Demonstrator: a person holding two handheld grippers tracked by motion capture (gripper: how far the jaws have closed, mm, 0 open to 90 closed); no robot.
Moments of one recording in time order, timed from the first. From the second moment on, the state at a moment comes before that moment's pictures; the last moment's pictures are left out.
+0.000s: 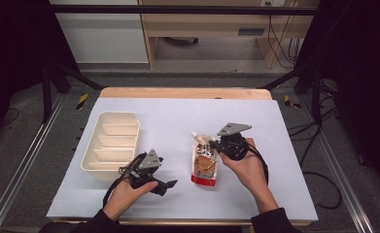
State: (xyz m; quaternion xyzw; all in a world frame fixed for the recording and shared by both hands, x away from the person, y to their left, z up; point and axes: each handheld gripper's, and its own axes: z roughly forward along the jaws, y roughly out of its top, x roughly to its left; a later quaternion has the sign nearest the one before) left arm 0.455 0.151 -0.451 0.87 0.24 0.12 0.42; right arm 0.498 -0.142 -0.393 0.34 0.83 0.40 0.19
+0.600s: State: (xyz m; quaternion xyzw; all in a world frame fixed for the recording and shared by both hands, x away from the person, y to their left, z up) left arm 0.474 0.141 -0.402 0.89 0.19 0.14 0.38; right arm 0.478 -0.116 -0.363 0.25 0.86 0.40 0.20
